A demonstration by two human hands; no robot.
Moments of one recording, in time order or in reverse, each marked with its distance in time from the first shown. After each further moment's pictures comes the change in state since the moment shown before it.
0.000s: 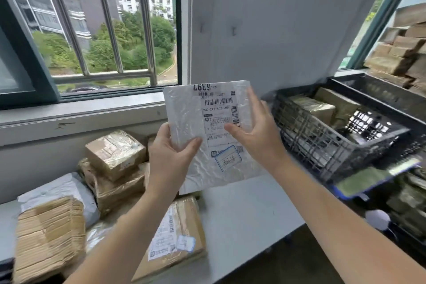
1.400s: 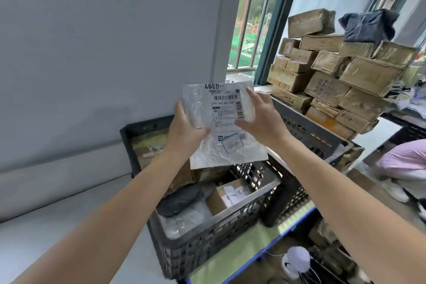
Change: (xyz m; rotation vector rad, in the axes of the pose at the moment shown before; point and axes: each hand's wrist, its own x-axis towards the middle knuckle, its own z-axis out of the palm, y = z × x) left_hand 0.191 -0.142 0.673 0.381 -0.270 -0.013; right_hand 0.215 0.468 -0.478 -0.460 0.001 0.157
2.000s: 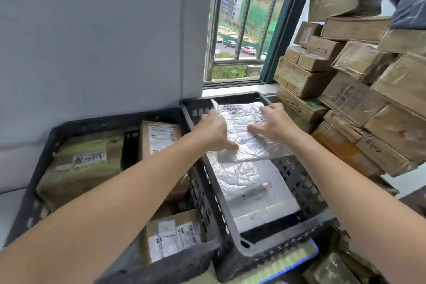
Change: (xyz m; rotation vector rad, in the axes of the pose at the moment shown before) left_hand 0.158 0.010 0.246 0.910 -0.367 -0.115; right_hand 0.163 0.256 -0.003 -0.233 -0.421 0.083
